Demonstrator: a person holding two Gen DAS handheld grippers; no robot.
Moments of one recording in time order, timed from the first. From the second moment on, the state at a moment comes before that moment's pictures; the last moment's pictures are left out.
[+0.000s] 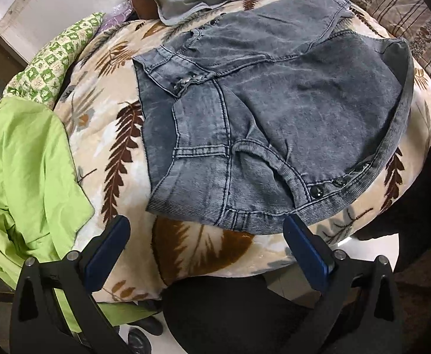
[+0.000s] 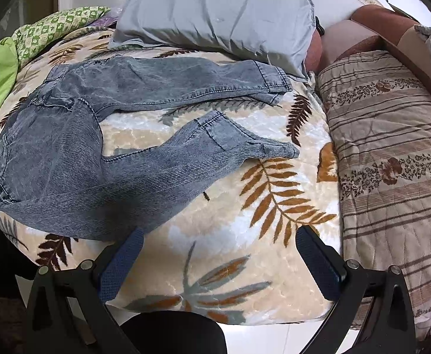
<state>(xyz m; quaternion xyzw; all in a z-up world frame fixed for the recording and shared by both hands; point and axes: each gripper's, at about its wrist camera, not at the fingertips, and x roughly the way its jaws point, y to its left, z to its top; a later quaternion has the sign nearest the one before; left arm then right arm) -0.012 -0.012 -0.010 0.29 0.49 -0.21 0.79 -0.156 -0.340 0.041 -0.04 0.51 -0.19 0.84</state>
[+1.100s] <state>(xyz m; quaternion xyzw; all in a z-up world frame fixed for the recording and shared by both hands) -0.026 -0.029 -0.002 0.25 0.50 -0.24 0.79 -0.168 -0.345 0.037 -0.02 0.51 -0.19 0.84</state>
